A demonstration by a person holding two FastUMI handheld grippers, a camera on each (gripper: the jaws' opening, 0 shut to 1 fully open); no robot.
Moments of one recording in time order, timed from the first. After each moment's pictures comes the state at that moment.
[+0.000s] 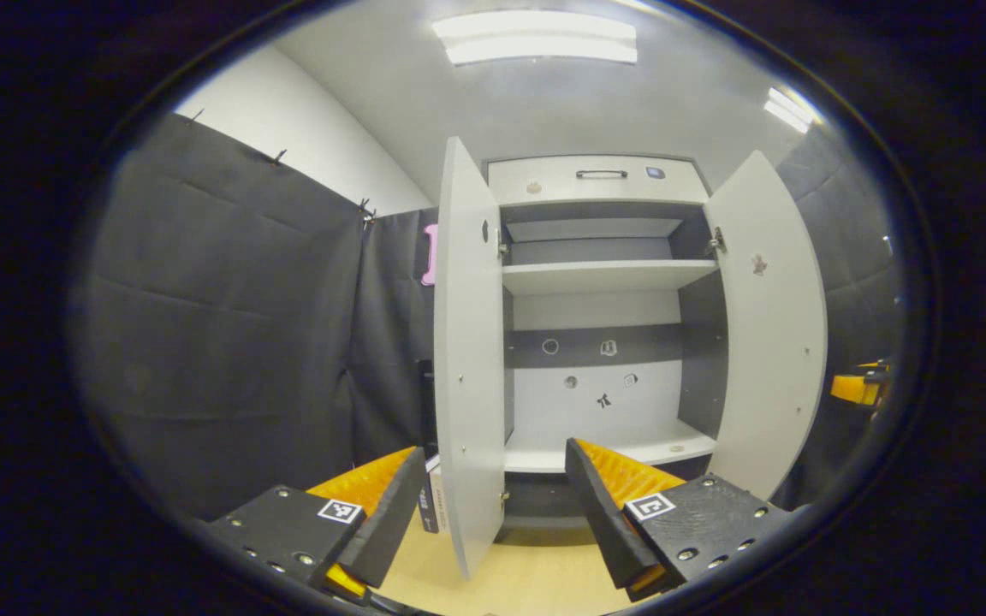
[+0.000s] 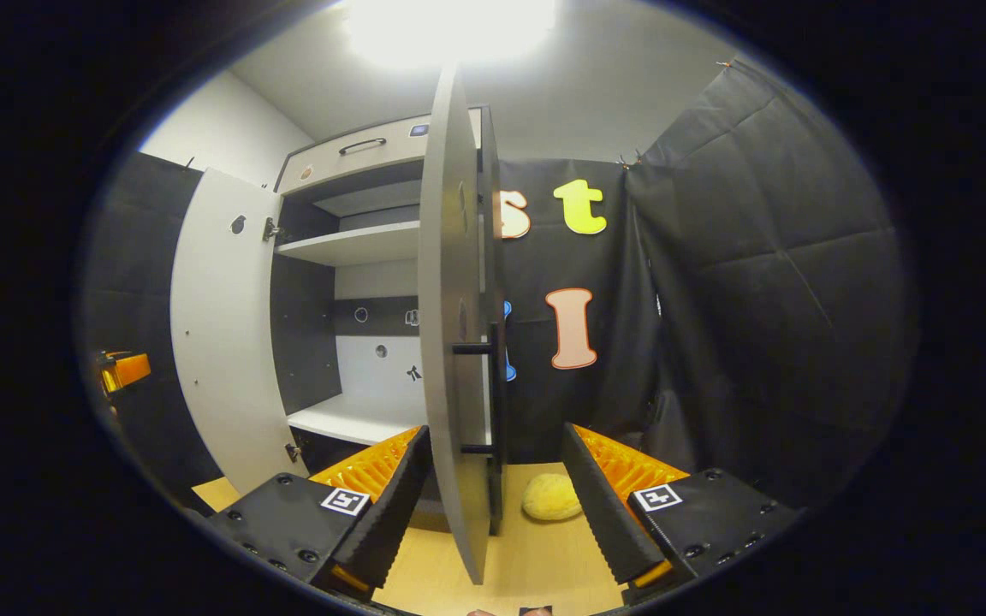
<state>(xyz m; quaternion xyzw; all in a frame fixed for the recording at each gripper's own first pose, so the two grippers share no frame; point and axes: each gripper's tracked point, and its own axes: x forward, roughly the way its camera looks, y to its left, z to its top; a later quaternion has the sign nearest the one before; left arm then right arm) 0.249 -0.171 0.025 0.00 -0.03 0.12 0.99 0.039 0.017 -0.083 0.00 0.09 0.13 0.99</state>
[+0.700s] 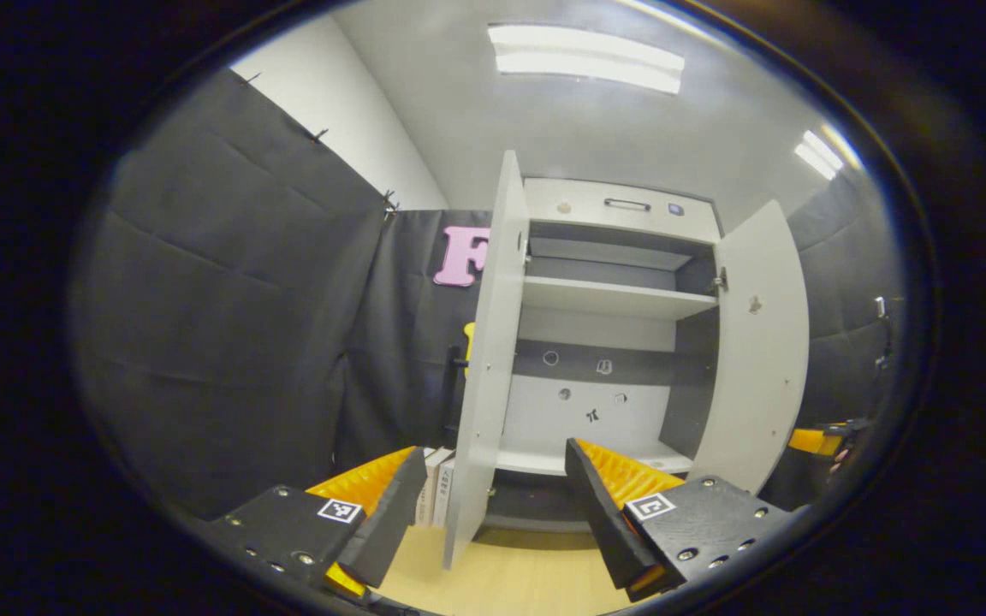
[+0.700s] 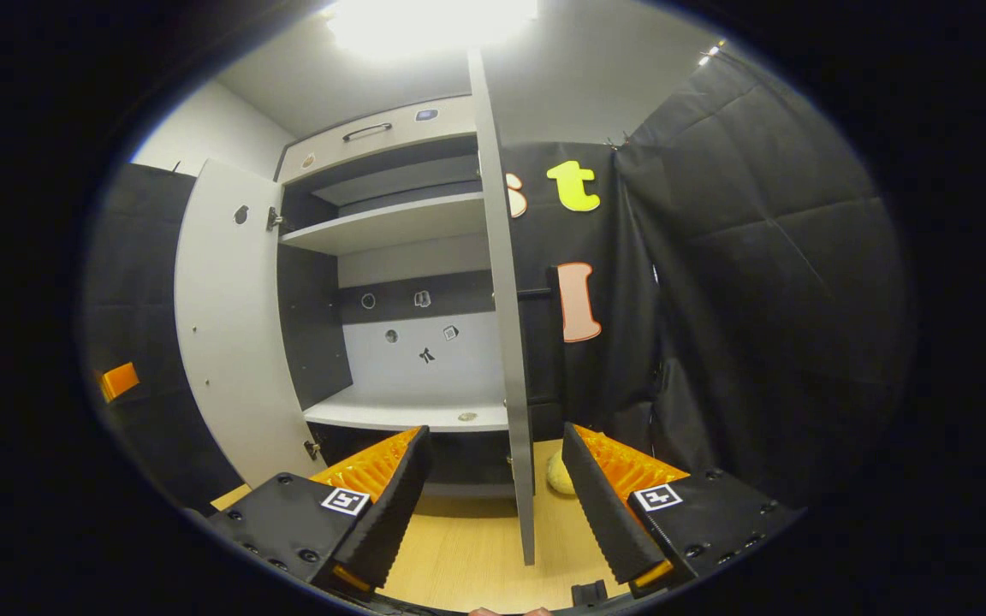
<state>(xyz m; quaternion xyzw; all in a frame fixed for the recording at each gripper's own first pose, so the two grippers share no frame) 0.210 -0.167 0.018 -0.05 -0.06 0.10 0.99 0.012 0.057 -0.108 0.03 0.10 0.09 0.99</state>
